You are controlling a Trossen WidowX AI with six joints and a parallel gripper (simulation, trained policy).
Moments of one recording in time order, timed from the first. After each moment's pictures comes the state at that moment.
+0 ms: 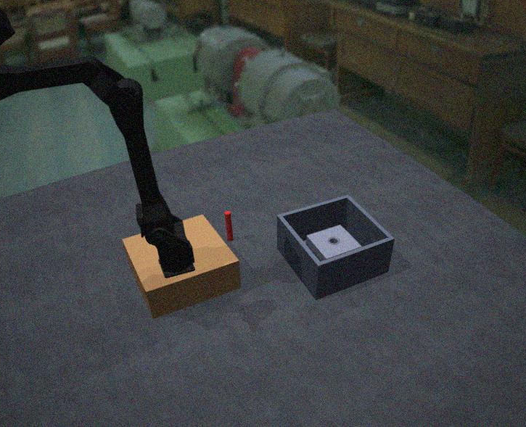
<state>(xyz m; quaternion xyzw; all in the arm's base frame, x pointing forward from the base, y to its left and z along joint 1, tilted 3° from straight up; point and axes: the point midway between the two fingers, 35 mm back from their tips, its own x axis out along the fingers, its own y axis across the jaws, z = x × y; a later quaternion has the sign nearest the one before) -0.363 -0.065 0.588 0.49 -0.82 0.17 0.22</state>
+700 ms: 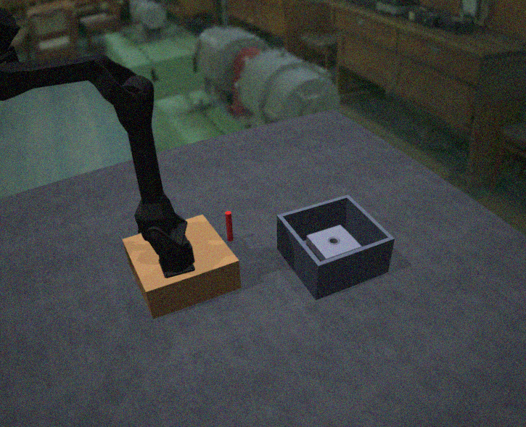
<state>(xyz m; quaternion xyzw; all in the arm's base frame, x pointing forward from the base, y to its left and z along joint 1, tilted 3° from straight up) -0.396 0.054 0.557 0.34 -0.82 0.43 0.13</state>
